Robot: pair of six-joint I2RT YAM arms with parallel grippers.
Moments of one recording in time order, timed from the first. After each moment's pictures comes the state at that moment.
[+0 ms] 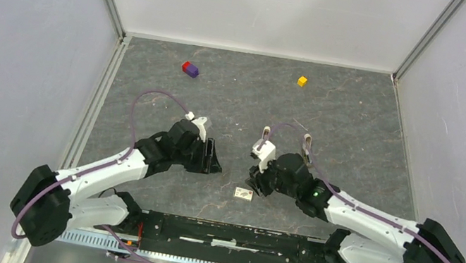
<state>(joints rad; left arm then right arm) -0.69 1.07 0.60 -0.31 0.16 -0.67 0.95 1.14 0.52 0.04 -0.11 -0.01</state>
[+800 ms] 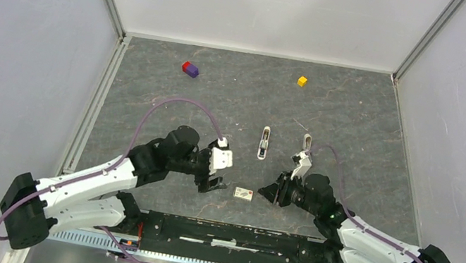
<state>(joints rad) -0.86 0.94 0.63 -0.23 0.40 0.34 0.73 0.91 0.11 0.35 -0.24 0.65</state>
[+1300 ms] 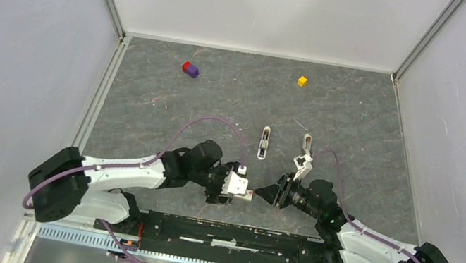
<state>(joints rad) -0.96 1.20 0.55 -0.06 0.47 0.59 0.73 0.93 0.02 0.58 -0.30 0.80</state>
